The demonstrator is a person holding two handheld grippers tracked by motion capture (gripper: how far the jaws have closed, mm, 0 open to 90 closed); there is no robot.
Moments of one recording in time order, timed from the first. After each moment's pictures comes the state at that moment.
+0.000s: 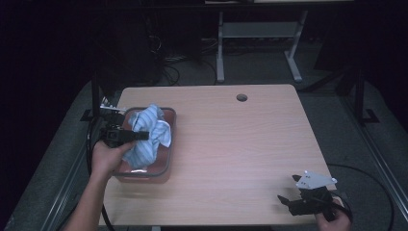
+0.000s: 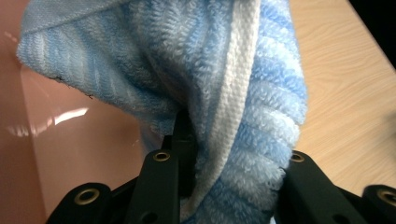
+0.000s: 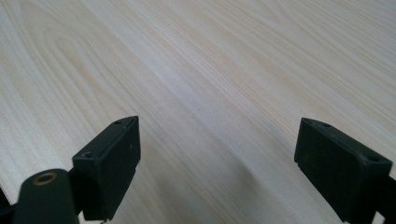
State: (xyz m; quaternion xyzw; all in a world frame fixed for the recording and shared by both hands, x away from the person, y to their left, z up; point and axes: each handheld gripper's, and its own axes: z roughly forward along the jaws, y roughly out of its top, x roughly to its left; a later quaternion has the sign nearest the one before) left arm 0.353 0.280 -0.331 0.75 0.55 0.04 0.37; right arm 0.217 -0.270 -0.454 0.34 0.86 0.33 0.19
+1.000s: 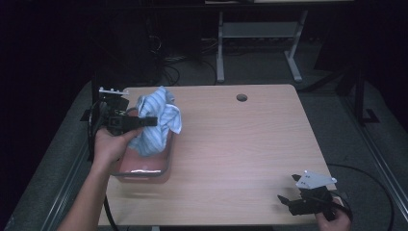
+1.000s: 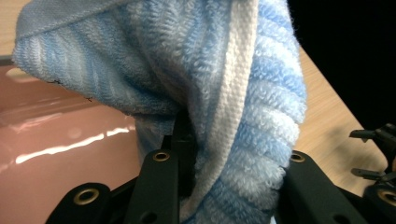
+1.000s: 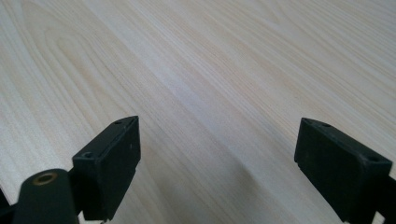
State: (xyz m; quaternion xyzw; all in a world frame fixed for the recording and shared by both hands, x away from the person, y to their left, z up) left arm 0.350 0.248 -0.278 0.75 0.51 0.04 0.42; right arm 0.218 -0.270 -0.454 0.34 0.86 0.33 0.19
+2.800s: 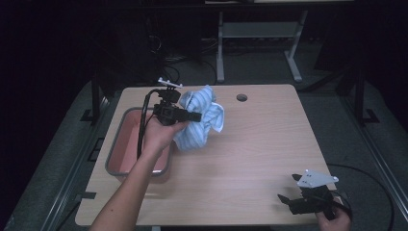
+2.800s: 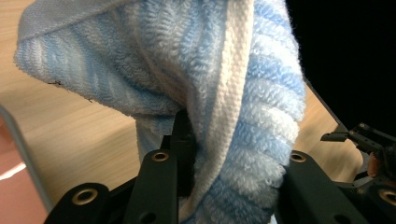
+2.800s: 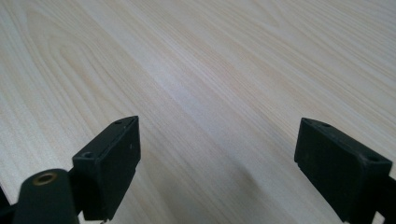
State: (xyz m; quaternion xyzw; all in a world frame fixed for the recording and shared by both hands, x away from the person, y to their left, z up) left arm 0.387 0.134 -0.289 0.79 0.46 0.00 0.40; right arm 0.220 -0.272 -0.454 0.35 0.85 0.34 0.18
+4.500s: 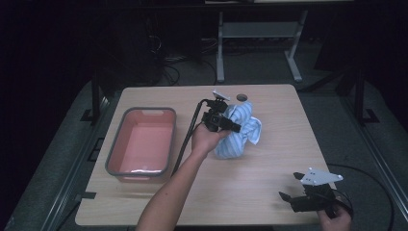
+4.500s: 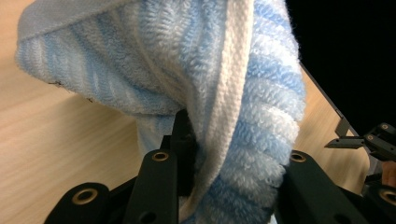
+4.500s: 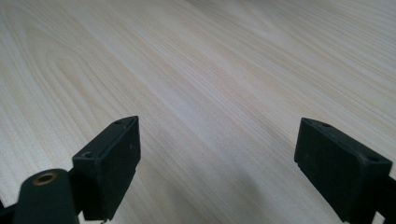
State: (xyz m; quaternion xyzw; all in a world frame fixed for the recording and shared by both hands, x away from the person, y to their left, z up) left arm 0.418 0.020 -0.363 0.82 0.43 -0.06 0.37; right arm 0.223 -0.279 -0.454 0.36 0.84 0.36 0.17
